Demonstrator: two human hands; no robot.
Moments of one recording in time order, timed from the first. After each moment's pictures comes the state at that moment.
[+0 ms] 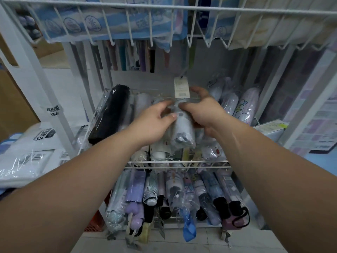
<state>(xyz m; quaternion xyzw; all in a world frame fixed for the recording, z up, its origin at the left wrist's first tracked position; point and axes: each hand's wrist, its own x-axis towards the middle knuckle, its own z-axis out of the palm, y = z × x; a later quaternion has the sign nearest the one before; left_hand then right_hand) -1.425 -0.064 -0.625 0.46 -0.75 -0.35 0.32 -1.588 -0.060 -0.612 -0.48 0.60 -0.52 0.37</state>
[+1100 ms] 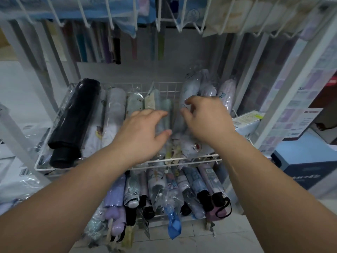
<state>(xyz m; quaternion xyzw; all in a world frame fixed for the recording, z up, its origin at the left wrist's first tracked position) -1.444 -0.042 -0.645 0.44 -0.87 -0.10 0.21 -1.631 -0.015 -0.628 -0.63 0.73 -0.26 -0.10</state>
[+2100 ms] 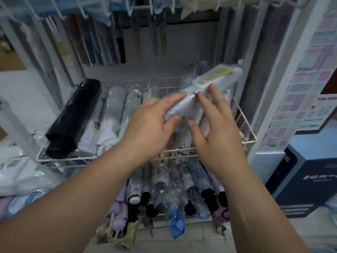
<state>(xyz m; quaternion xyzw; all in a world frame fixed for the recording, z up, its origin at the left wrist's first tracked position) -1.486 -0.015 -0.654 0.40 -0.83 -0.11 0.37 -1.643 0.051 -0.681 -0.62 0.61 -0.48 -0.03</state>
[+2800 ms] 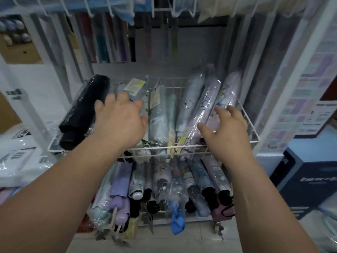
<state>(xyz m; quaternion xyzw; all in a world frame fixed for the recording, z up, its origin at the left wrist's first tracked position) -1.430 -0.024 -0.637 0.61 -0.77 0.17 0.10 -1.655 0.040 -0.684 -0.54 0.76 -0.36 0.02</state>
